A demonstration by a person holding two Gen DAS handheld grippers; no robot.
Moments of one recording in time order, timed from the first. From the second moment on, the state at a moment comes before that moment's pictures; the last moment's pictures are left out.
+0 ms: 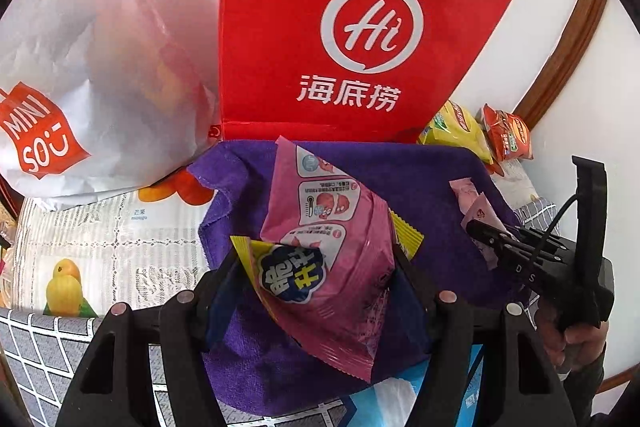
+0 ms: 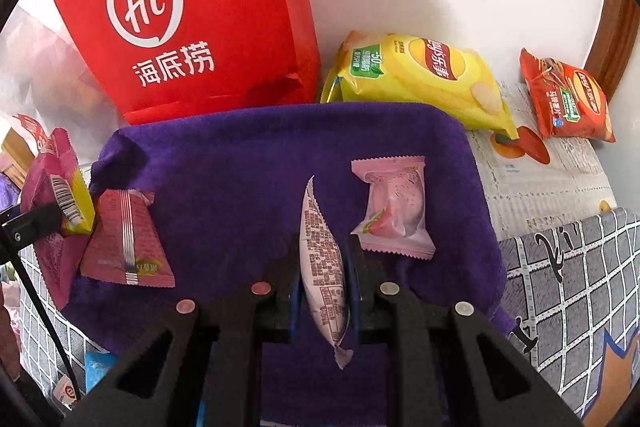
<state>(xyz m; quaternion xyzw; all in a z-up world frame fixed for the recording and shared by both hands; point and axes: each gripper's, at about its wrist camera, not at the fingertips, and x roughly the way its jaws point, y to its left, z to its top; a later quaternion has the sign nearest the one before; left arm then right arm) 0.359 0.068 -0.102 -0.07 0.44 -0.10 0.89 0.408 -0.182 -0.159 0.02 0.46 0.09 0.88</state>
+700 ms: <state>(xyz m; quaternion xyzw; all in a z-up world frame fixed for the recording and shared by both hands) 0.359 0.059 -0.104 -0.07 0.45 -0.11 0.88 0.395 -0.192 -0.144 0.02 0.44 0.07 0.89</state>
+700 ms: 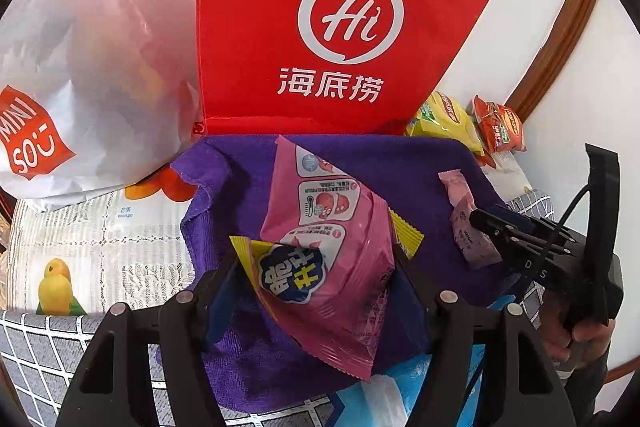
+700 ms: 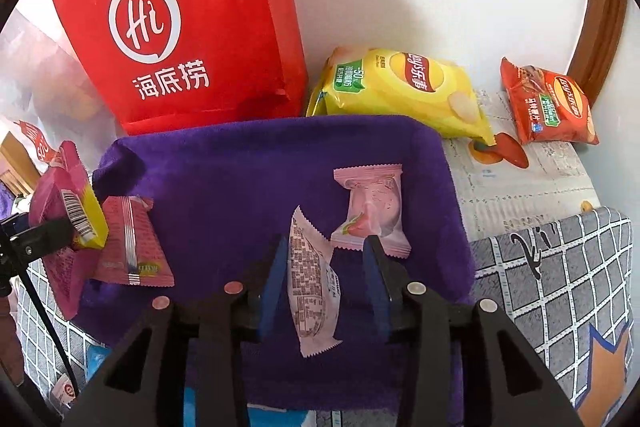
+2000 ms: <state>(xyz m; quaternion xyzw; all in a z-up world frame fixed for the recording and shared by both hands) 0.322 0.053 -0.053 -0.07 0.40 -0.12 0.91 0.328 -0.213 -0.092 0.01 0.42 0.03 0.91</state>
